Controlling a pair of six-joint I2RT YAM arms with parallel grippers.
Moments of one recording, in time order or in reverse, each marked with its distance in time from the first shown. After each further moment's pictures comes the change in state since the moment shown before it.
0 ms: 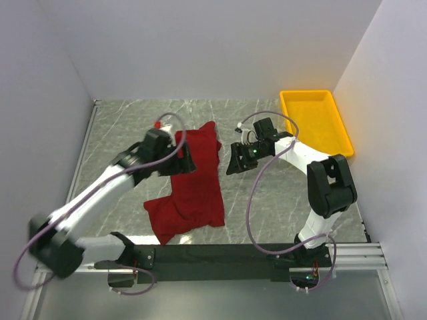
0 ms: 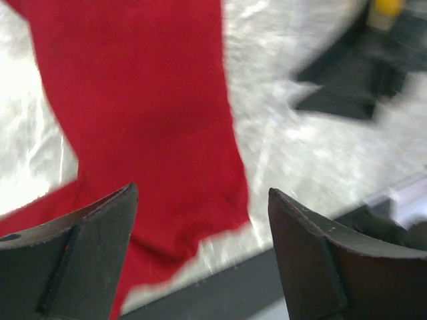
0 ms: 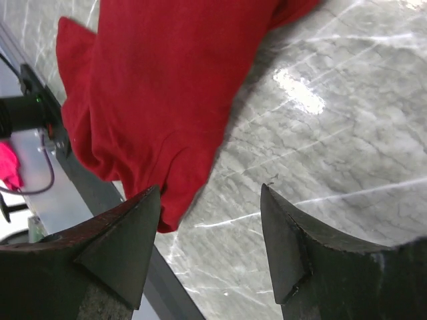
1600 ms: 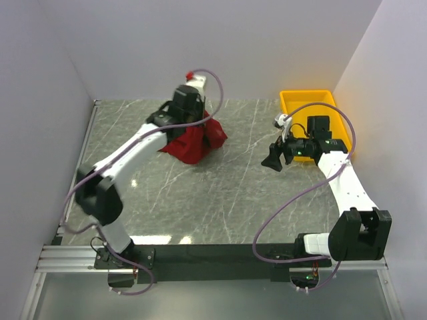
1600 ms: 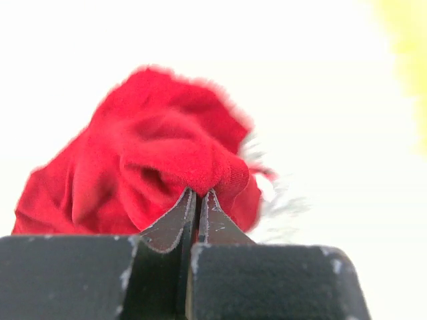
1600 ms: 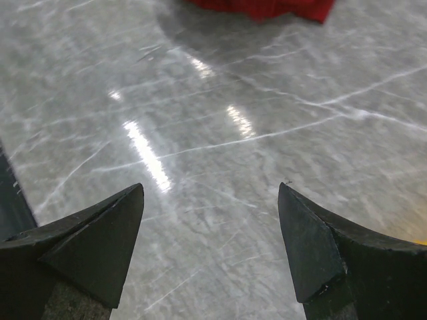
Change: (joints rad) left arm -0.022 0.697 0.596 0.237 -0.296 0.410; right arm -0.348 -0.444 -0.079 -0.138 -0.100 -0.660
